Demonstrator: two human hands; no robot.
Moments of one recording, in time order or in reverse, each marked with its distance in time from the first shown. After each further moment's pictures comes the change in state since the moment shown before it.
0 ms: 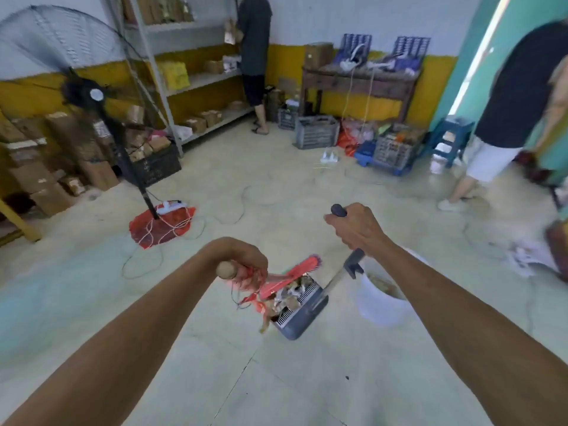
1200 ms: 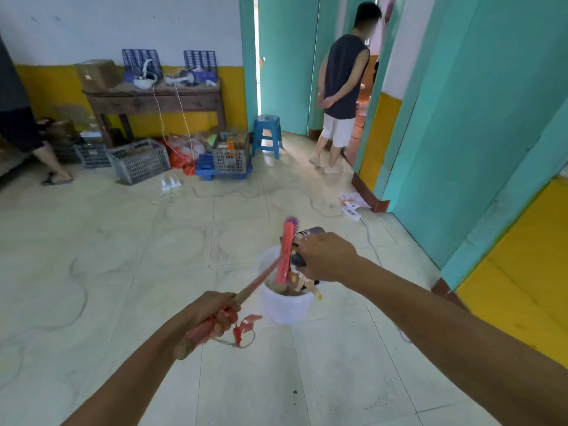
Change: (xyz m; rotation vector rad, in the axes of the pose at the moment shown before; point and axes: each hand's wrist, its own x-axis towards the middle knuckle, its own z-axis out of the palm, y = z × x) left_hand 0.171 0.115 -0.011 -0.533 -0.554 0.327; right_hand 0.001 0.070 -0.090 -1.052 0.107 -0.043
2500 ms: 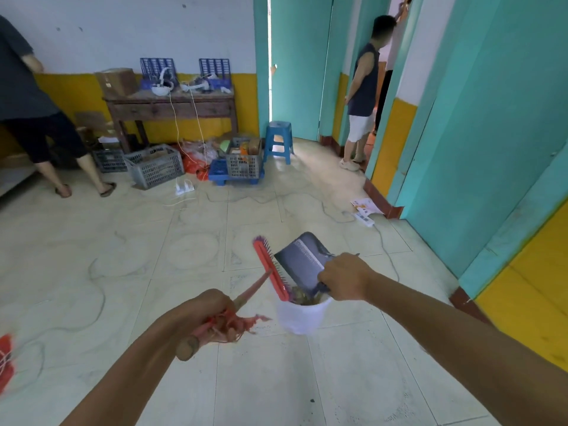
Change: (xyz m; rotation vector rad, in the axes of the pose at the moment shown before) left_hand -0.068 0.021 -0.026 -0.145 0.053 -0.046; right_hand 0.015 -0.023 0.025 -0.304 -0.212 -0.238
